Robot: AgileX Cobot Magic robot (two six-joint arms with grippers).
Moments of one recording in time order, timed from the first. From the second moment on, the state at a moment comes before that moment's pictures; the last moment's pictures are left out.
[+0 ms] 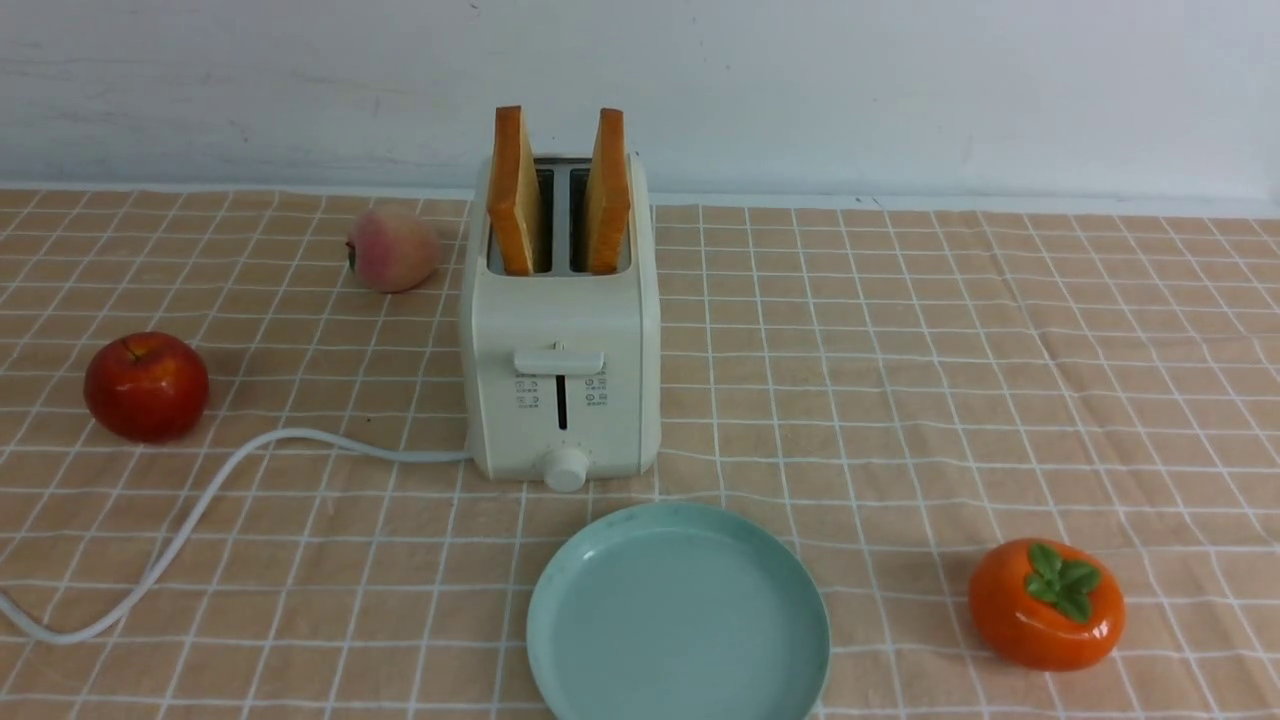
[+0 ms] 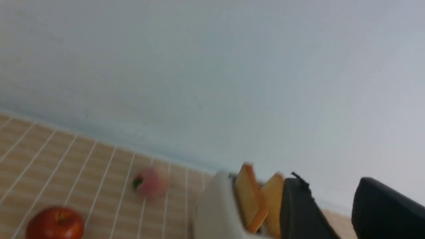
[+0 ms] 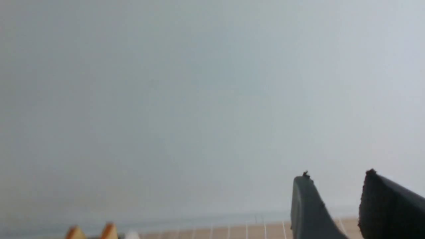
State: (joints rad) right arm 0.01 0.78 -1.19 0.15 0.49 0.04; left arm -0.10 0.72 -1.07 -0.05 0.57 -0.46
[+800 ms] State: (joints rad) right arm 0.17 1.72 -1.49 1.13 1.00 -0.55; left arm -0.10 1.00 -1.07 -0.17 1.11 -0.43
